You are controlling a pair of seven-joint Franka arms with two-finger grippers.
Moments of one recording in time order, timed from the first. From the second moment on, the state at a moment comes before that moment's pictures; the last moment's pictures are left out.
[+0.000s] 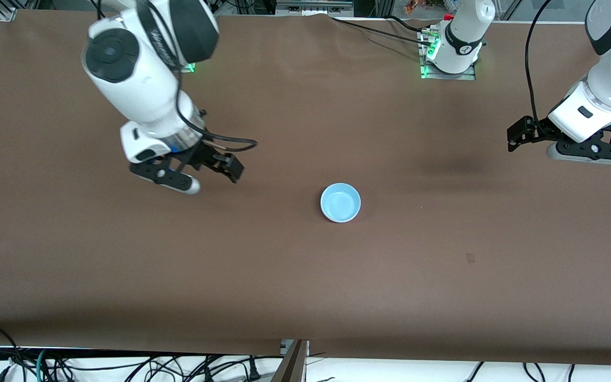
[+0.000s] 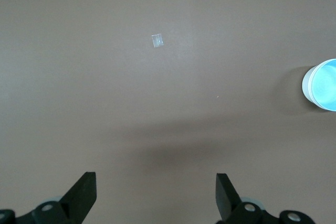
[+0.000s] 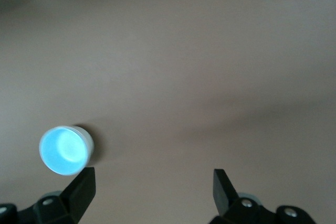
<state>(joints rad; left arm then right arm) -0.04 -0.03 -0.03 -1.82 0.02 1.78 0.02 0.63 0.34 -0.21 -1.36 0.13 1.73 0.70</state>
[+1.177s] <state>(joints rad) -0.04 -0.03 -0.03 -1.82 0.02 1.78 0.02 0.61 0.21 -0.48 -1.47 0.13 1.56 0.45</state>
